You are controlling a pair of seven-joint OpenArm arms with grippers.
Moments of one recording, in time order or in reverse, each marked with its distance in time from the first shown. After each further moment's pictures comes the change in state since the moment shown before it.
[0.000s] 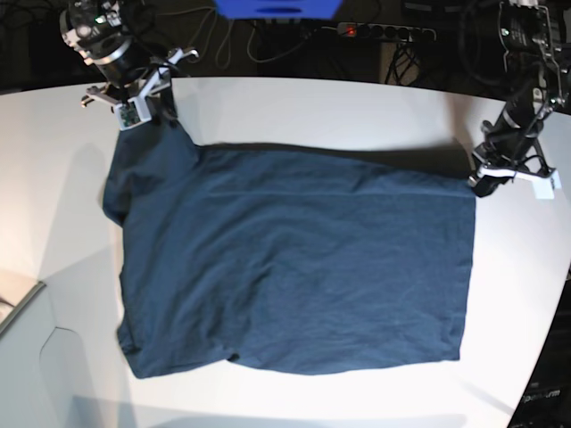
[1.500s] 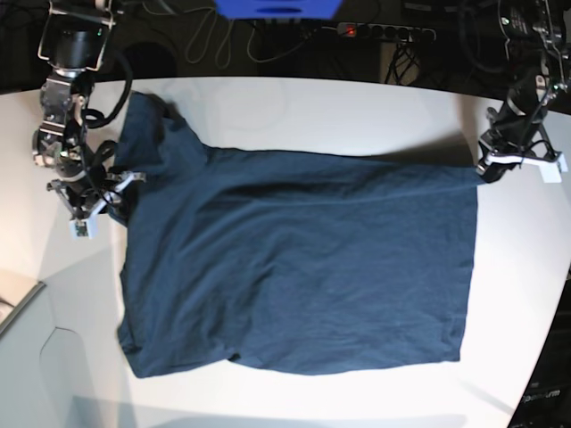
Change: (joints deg) left arm 2.7 1.6 -3.5 0.0 0.0 0.0 0.0; right arm 36.4 3.5 10.8 -33.2 0.0 0.3 -8.8
